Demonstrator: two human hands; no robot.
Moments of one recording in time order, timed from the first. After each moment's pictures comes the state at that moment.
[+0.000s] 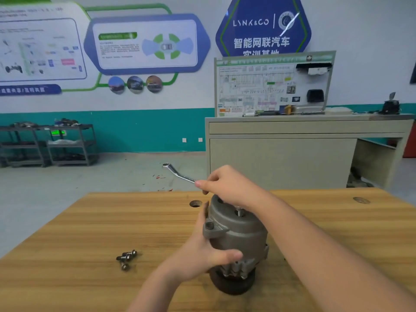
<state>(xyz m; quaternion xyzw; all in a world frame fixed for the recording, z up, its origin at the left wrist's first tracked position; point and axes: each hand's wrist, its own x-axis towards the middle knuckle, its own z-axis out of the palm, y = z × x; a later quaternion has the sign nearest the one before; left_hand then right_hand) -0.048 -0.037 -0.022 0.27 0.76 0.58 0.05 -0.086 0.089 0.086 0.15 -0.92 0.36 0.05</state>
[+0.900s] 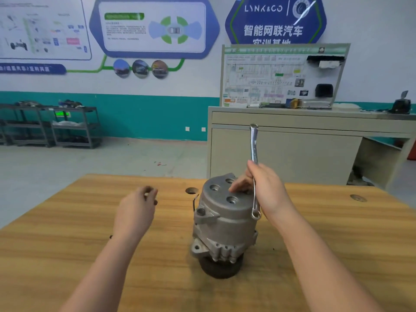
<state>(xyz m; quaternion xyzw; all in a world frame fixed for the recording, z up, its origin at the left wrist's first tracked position) -0.080 -0.104 -0.011 -0.11 0.89 0.36 -0.24 -0.061 0.147 0.053 0.12 -0.70 0.70 0.10</state>
